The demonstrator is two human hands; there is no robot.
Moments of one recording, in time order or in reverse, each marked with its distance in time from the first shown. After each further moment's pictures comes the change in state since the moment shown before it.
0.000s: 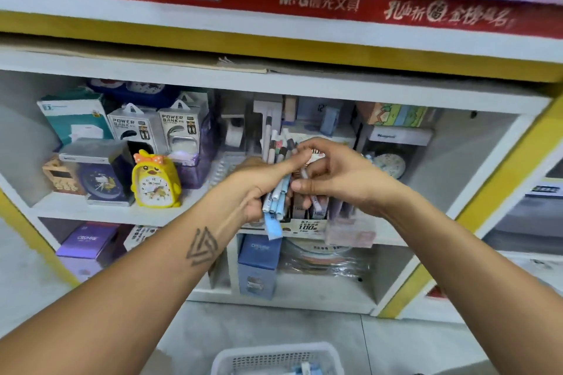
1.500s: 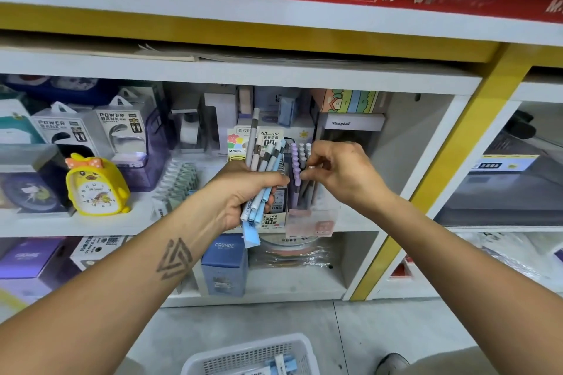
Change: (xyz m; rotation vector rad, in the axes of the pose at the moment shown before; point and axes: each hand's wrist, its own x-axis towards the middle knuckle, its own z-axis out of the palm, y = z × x) left_hand 0.015 -0.024 0.035 0.133 0.022 0.024; right_hand -0.027 0.054 -0.052 -0.675 0.474 -0.095
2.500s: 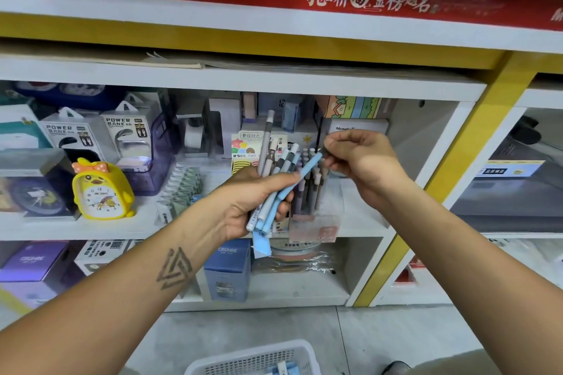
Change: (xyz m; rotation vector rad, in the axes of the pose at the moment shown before) left_hand -0.009 0.000 0.003 -0.101 -0.245 -0.036; right_hand 0.011 -0.011 -0.021 0.936 0.169 0.457
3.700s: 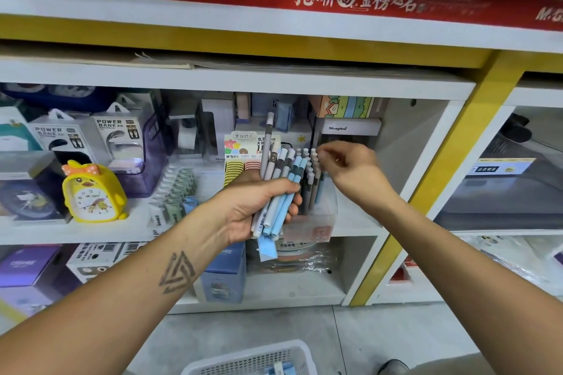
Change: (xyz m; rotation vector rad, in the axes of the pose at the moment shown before) left_hand 0.002 -0.005 0.012 -0.002 0.018 -0.011; right_hand 0.001 0.025 -0.011 -0.718 -0.033 -0.317
